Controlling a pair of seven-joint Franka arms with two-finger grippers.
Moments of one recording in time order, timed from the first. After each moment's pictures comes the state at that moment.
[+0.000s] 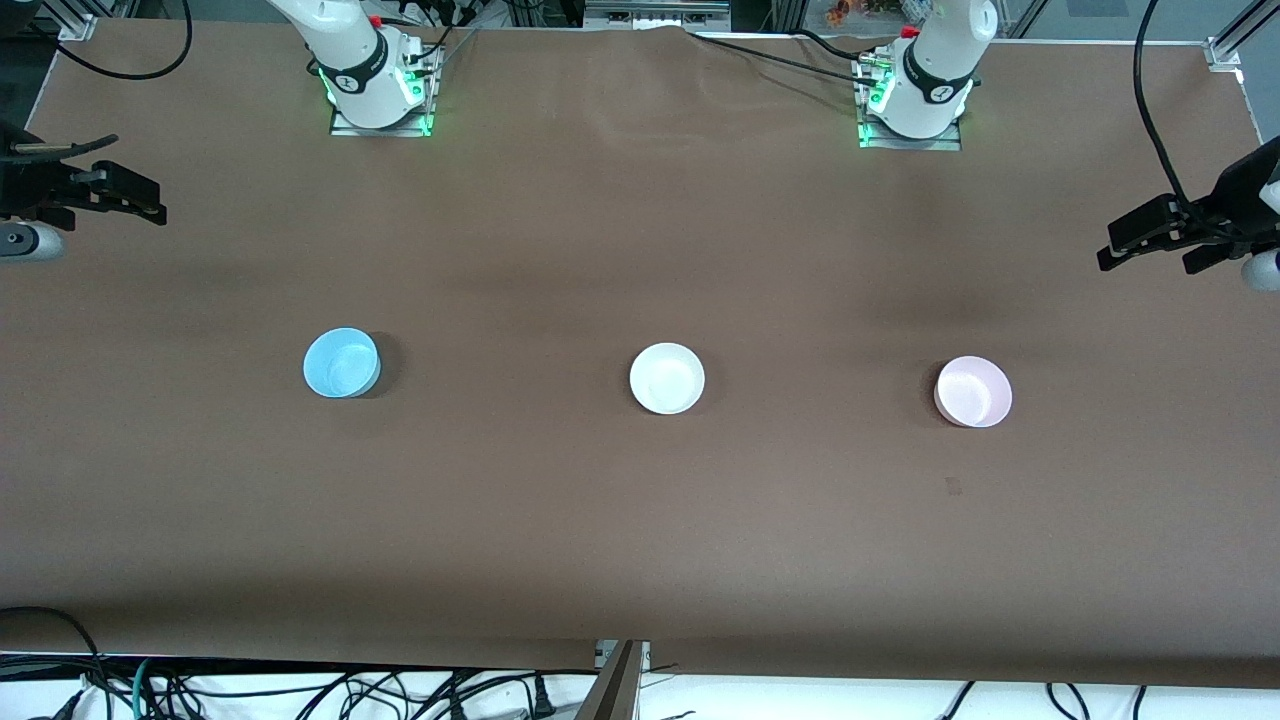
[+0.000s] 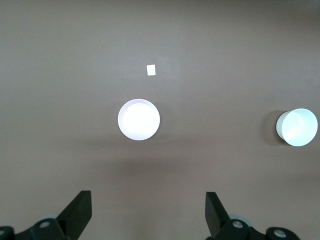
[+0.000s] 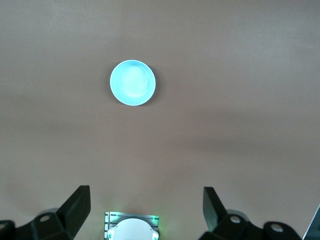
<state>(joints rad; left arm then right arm) 0.19 0.07 -0.17 -1.49 -0.07 1.53 -0.02 -0.02 0.06 0.01 -1.52 -0.06 1.41 -0.12</state>
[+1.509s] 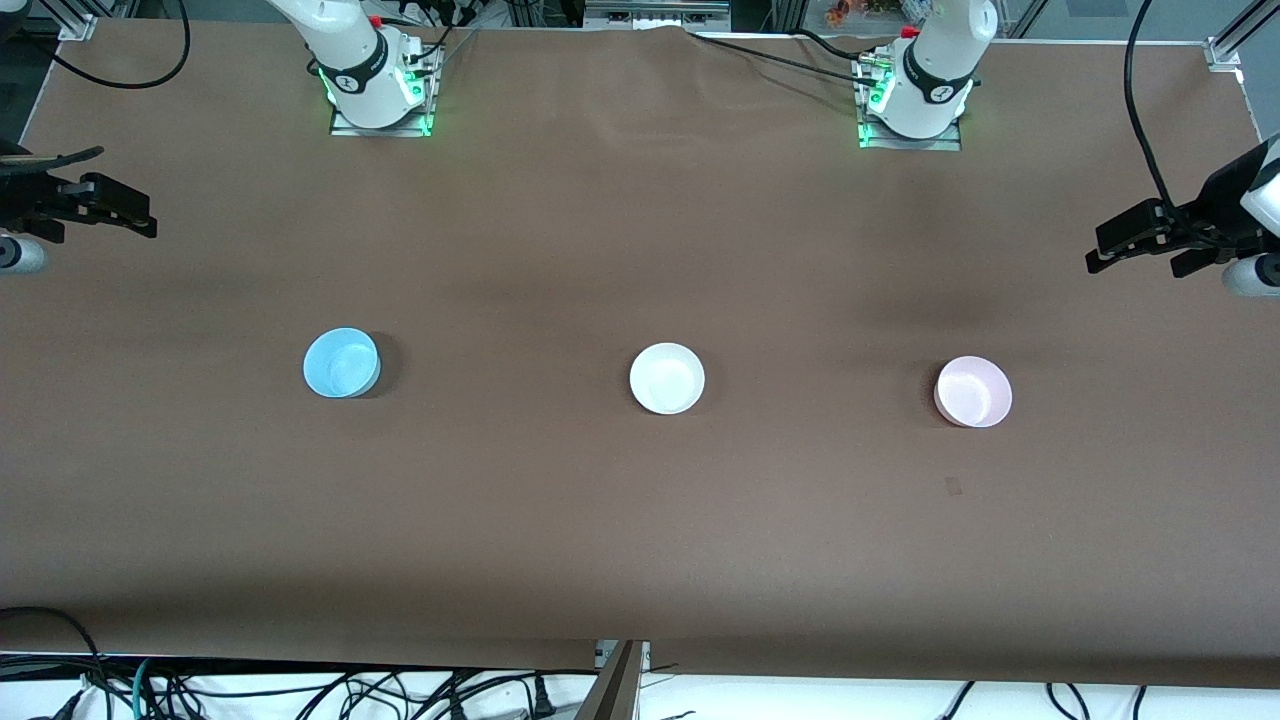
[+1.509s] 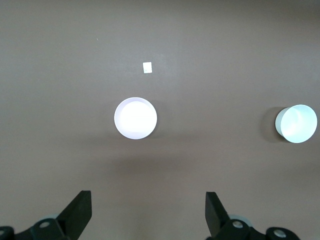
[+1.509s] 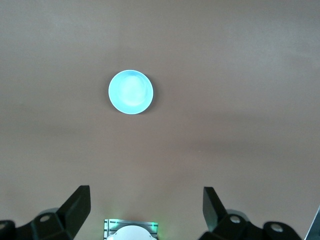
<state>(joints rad) 0.18 0.08 -0.17 -1.49 -0.07 1.53 -0.02 -0.03 0.10 0.01 -1.46 -0.06 1.41 -0.12</state>
